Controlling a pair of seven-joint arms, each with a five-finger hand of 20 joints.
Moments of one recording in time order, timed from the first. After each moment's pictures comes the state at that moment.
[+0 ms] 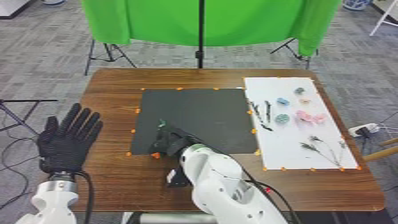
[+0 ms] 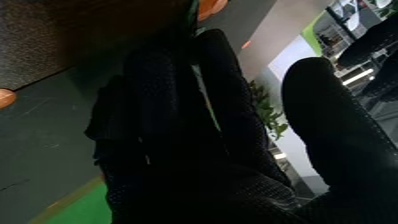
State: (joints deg) left arm 125.4 -61.1 -96.1 -119.1 8.5 5.7 21.4; right arm -84.9 -83.4 47.5 -105.2 -126.7 -20.0 31.9
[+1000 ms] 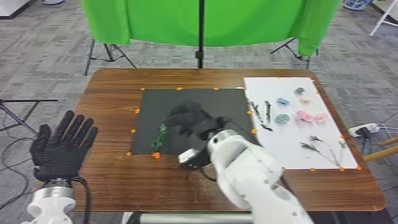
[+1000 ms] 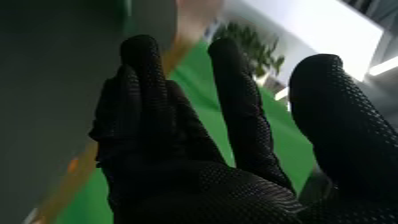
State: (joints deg) left arm 128.5 -62.3 -97.2 -120.8 4.3 7.6 23.7; right arm -89.2 -78.9 58.3 -118.0 -112.2 -11.2 31.0
